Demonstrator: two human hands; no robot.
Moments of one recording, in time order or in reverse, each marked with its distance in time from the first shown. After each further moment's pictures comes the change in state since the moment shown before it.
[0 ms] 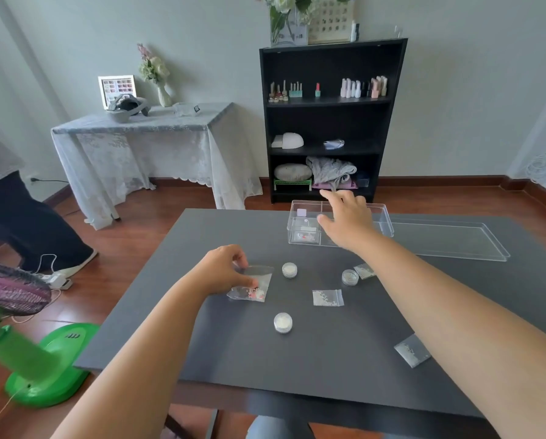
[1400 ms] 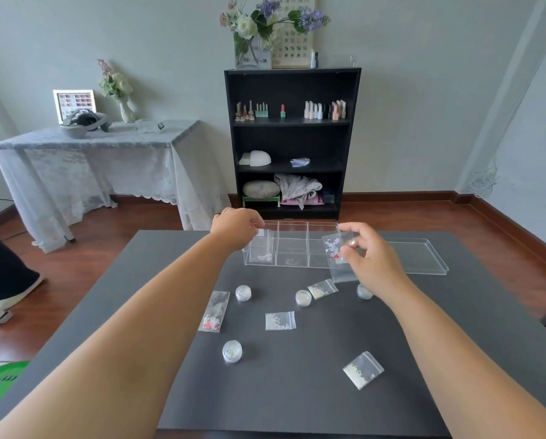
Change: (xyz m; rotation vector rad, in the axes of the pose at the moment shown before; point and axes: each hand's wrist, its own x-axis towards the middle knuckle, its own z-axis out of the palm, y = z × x) left_hand 0.108 0.120 0.009 0.260 0.190 0.231; right_hand -0.090 0.068 -0.072 0.573 0.120 0.147
